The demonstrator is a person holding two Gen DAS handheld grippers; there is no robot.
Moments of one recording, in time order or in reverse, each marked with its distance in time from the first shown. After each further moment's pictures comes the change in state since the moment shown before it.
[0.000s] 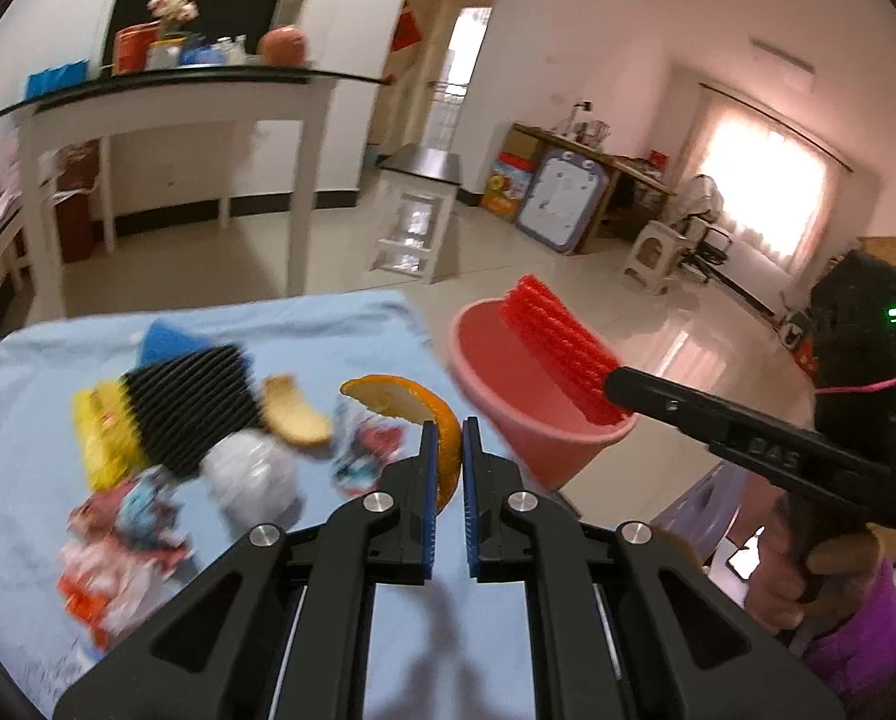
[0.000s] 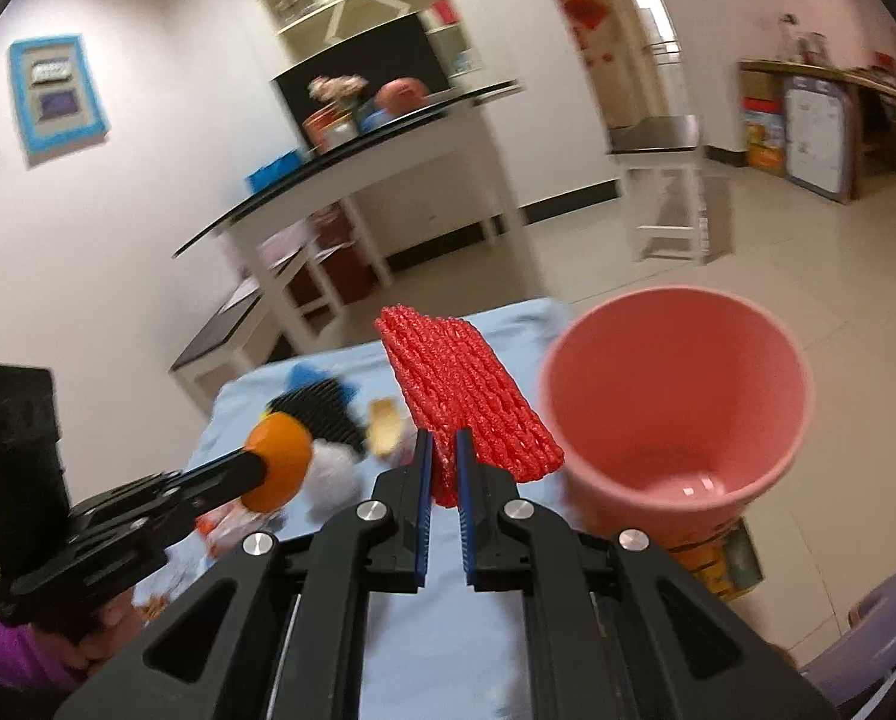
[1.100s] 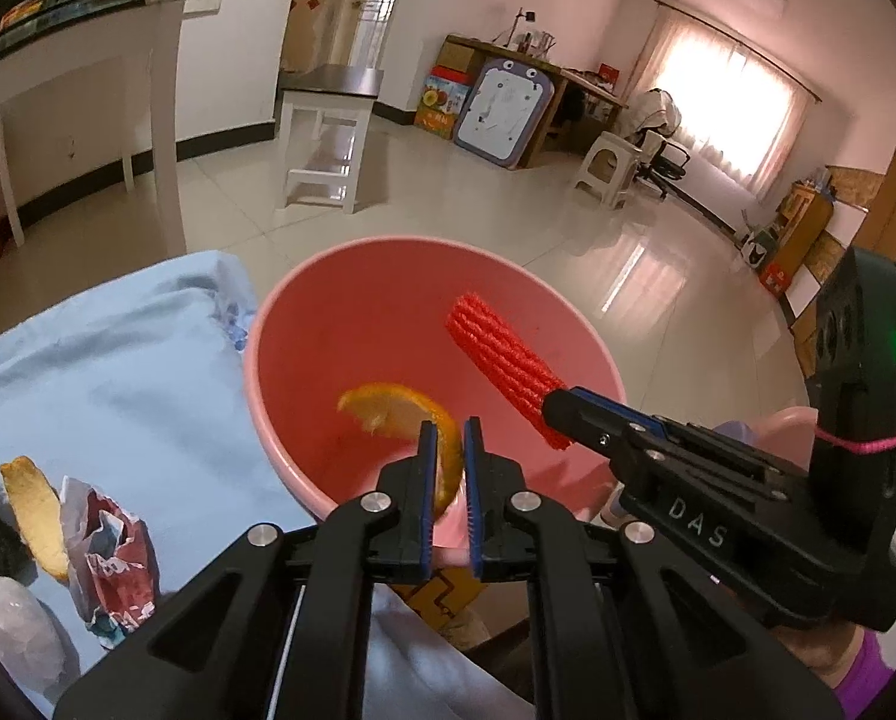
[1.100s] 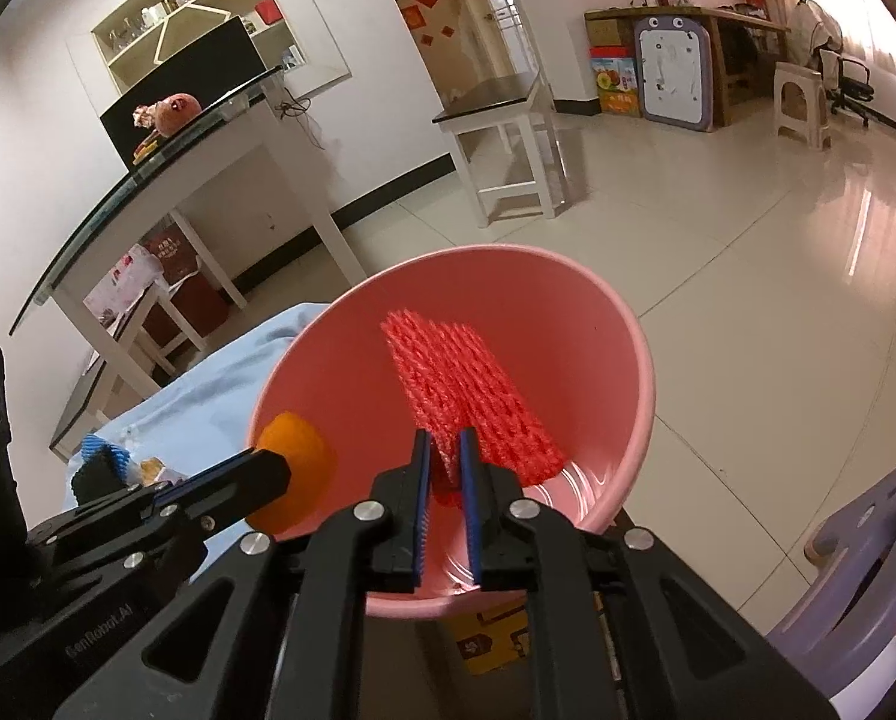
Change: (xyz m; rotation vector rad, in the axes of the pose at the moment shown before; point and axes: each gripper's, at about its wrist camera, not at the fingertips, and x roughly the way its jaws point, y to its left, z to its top) left arm 0.194 -0.060 0.032 0.068 0.223 -0.106; right arm 0.075 -0.130 0.010 0.199 0.039 -0.290
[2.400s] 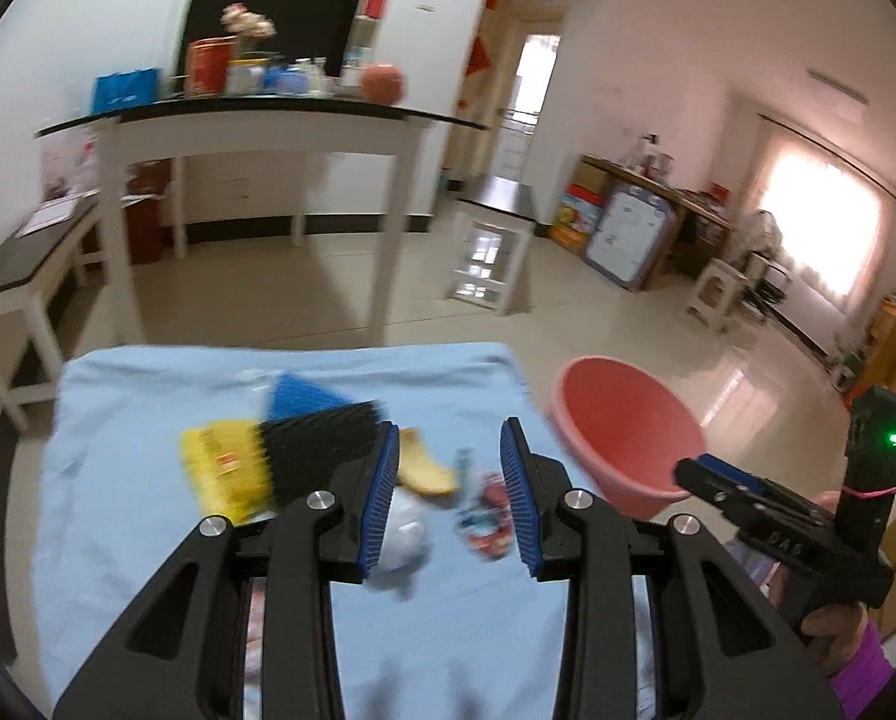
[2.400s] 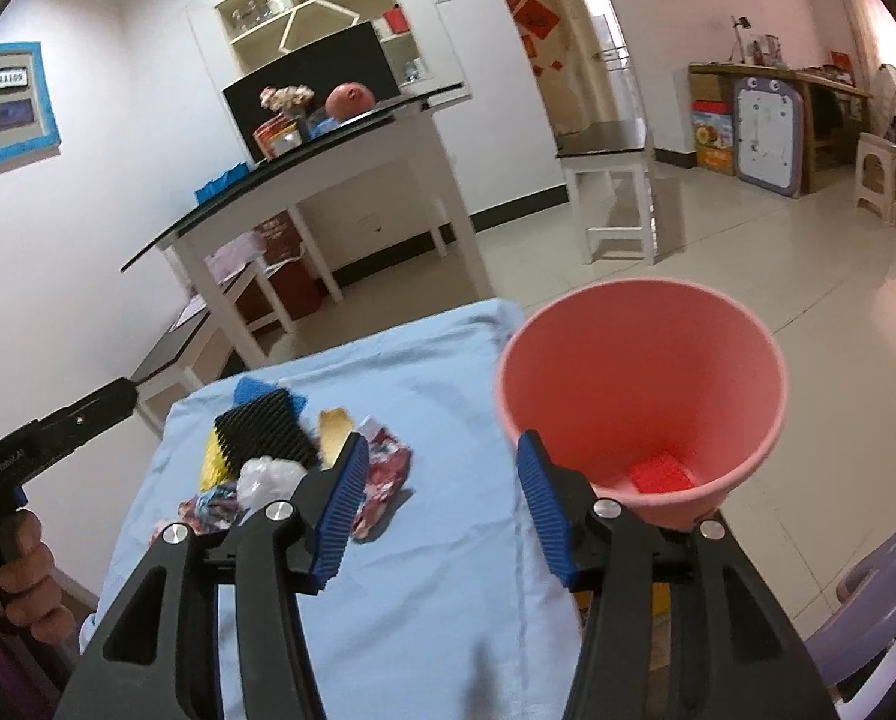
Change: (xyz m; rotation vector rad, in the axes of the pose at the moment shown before) left arm -0.240 0.104 -0.067 -0.179 -0.274 0.282; right arm -0.084 0.120 -0.056 -0.179 -0.059 0.181
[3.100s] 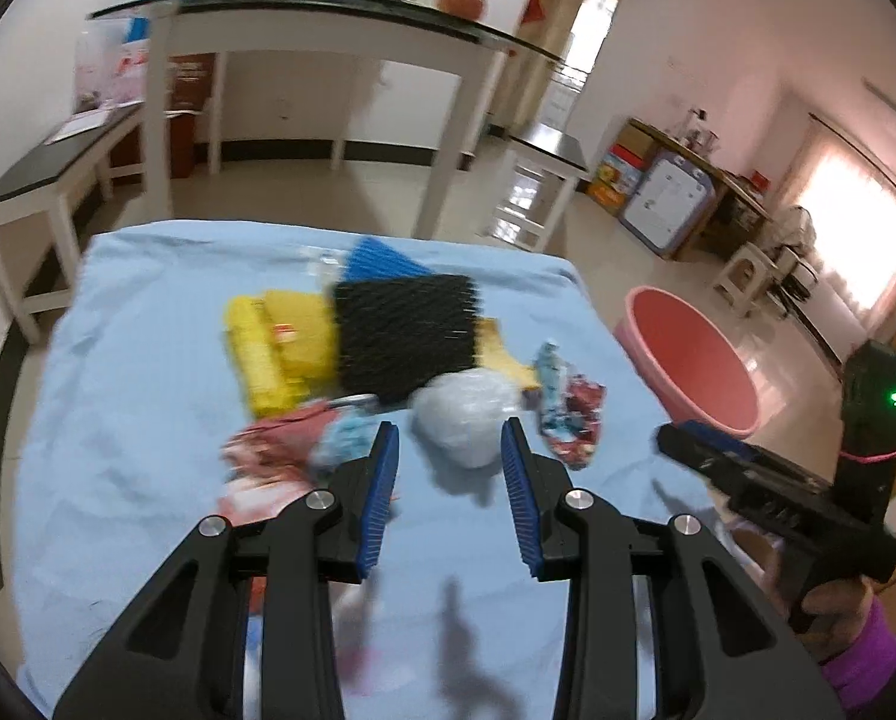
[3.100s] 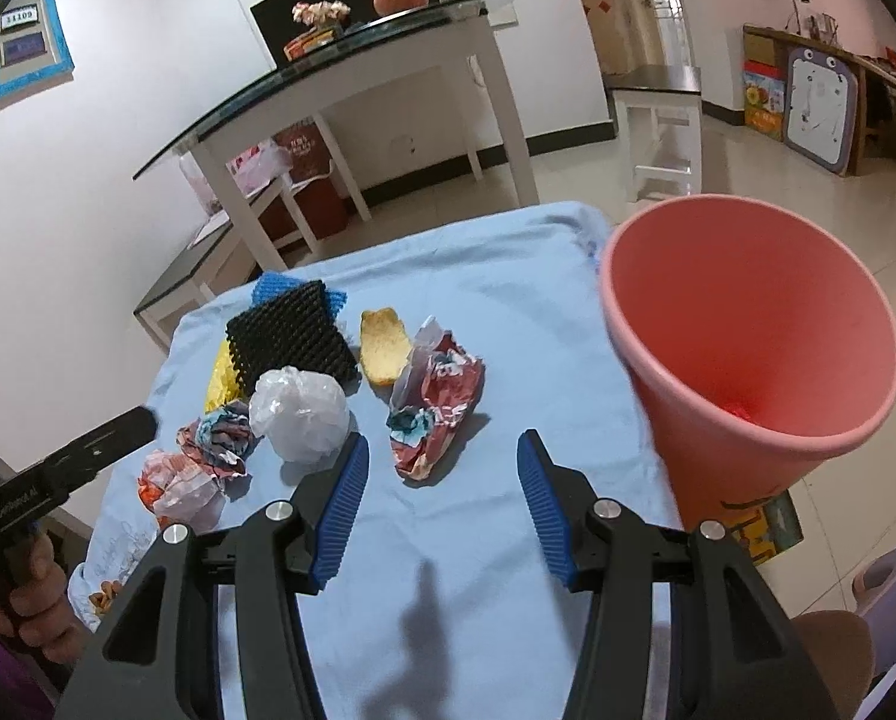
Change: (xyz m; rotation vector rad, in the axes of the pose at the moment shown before) left arm 0.028 0.040 -0.045 -0.091 0.152 0.017; right arm 0.073 0.040 -0.026 -0.069 0.186 0.046
